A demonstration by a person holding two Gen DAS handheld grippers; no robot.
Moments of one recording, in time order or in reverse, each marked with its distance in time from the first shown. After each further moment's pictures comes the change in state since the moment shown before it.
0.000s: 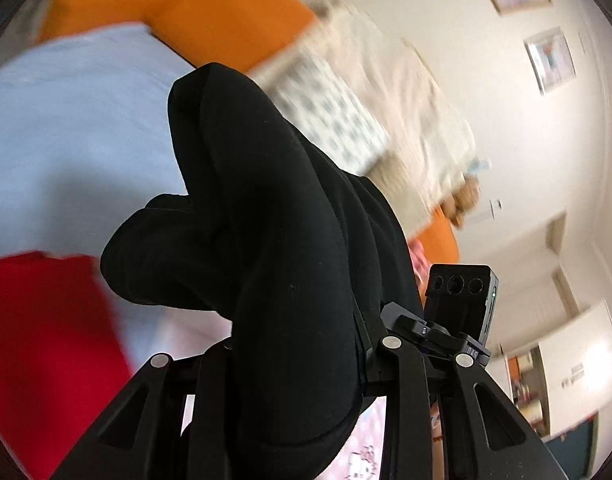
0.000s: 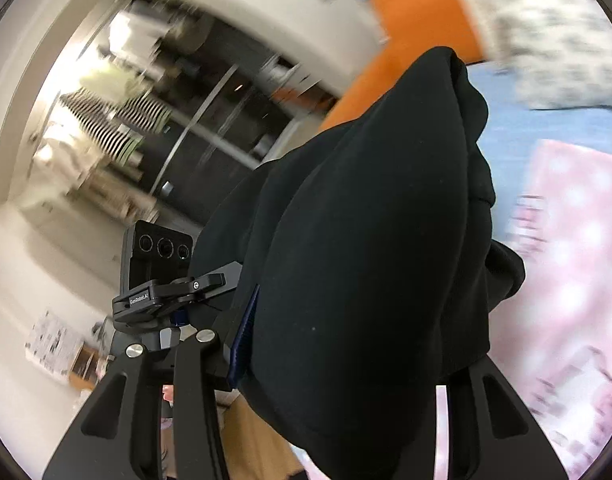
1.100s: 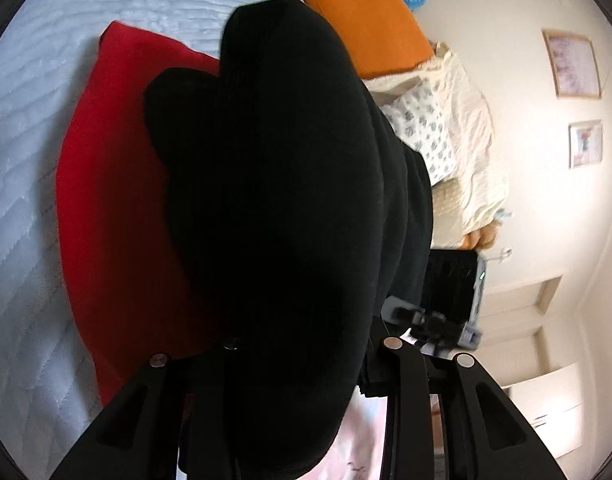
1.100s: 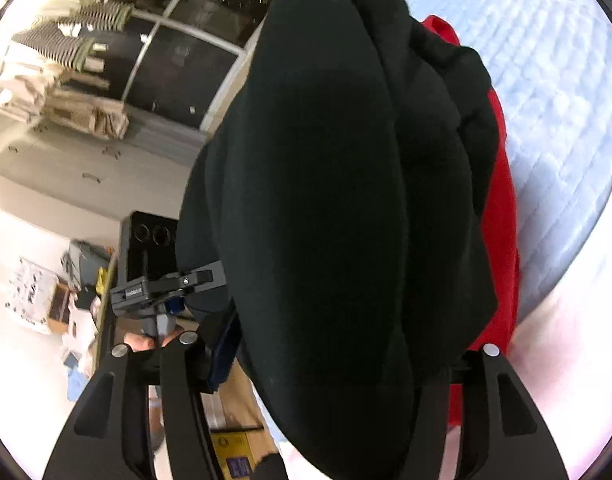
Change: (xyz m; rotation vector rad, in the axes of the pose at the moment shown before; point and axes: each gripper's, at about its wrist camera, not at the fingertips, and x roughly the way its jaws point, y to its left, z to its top) left arm -0.057 0.285 -0.158 -0.287 -0.007 -0.060; right arm 0.228 -0.037 -0.148 0.044 0.366 -0.033
